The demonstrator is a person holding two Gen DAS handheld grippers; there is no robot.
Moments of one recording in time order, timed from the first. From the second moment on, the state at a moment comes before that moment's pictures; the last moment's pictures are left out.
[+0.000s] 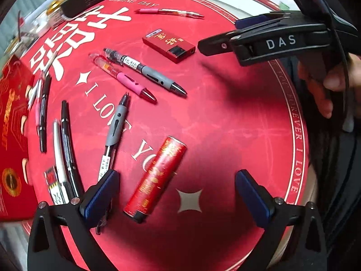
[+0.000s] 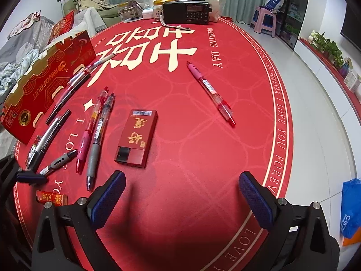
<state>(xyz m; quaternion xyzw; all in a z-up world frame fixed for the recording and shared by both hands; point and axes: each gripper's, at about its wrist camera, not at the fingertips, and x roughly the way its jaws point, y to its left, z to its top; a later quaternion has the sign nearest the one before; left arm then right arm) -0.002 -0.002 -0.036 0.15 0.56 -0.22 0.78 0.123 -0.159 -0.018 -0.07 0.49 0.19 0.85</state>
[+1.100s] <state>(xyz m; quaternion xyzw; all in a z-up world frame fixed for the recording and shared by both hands) 0.007 -0.024 -0.006 0.06 0.56 -0.08 0.83 0.139 -0.117 -0.024 -0.11 0.48 0.21 0.84</state>
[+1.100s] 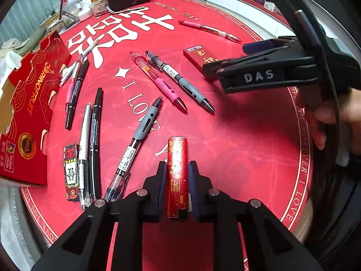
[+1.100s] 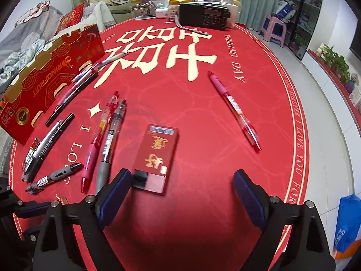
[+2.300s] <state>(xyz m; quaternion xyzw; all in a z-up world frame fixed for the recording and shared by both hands) 0.013 -0.008 -0.009 -0.01 0.54 0.01 0.84 0.114 -0.119 -0.024 -0.09 0.51 0.24 0.82</state>
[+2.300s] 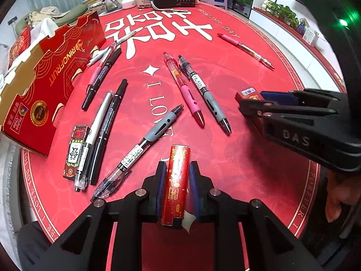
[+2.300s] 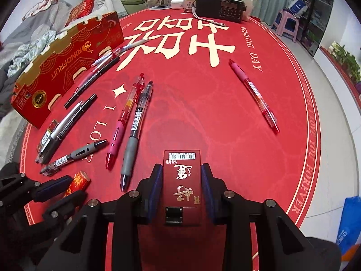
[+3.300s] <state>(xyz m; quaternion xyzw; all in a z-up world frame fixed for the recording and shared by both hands) 0.008 0.035 0.022 -0.06 0.52 0.10 0.85 0.096 -0.108 0.021 -0.06 0.46 0.28 0.84</state>
